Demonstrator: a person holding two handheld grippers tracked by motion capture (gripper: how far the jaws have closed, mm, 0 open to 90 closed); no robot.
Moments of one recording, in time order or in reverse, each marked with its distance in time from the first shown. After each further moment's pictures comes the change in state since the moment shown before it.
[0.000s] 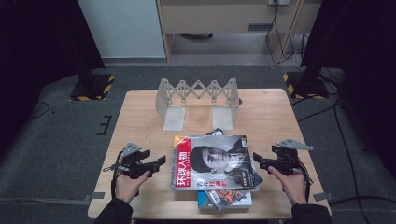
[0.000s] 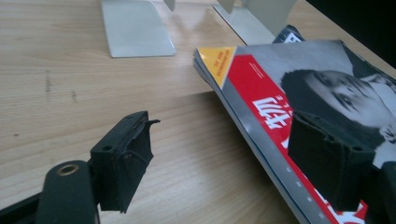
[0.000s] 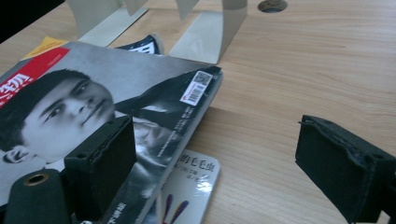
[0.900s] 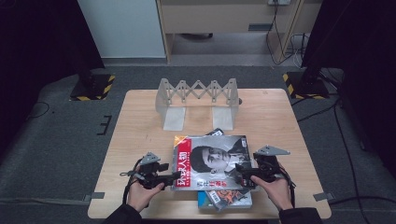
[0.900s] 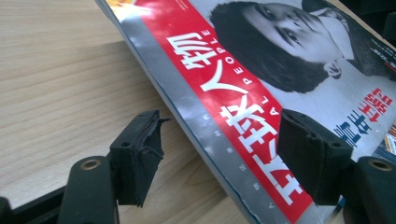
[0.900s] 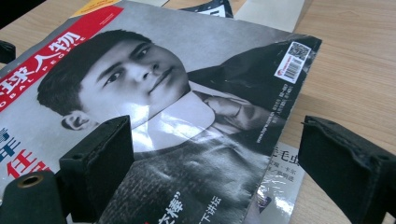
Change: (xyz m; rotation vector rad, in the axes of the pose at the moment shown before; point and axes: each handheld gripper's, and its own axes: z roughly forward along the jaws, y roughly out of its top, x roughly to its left) left arm -0.038 -0.021 0.021 0.153 -0.134 0.042; right arm 0.045 -0.013 0.023 0.077 0.100 -0.070
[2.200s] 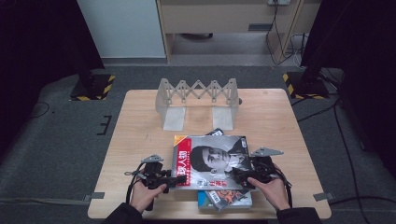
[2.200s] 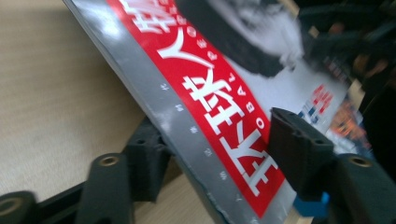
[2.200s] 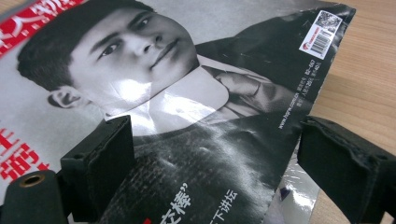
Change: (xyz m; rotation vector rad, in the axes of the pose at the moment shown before) left arm 0.001 0.000 0.003 0.007 -0.189 -0.109; right arm 0.002 -0.007 0.014 0.077 0.021 0.001
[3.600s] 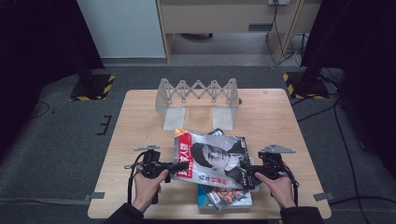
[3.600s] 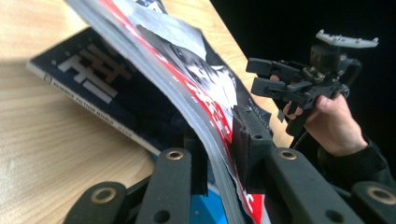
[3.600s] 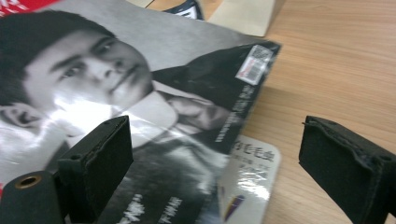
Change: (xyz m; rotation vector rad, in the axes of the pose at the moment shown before) left arm -0.019 0.037 -0.012 -0.071 -0.140 -0.149; right arm -0.022 0.003 -0.016 -0.097 -0.056 0.060
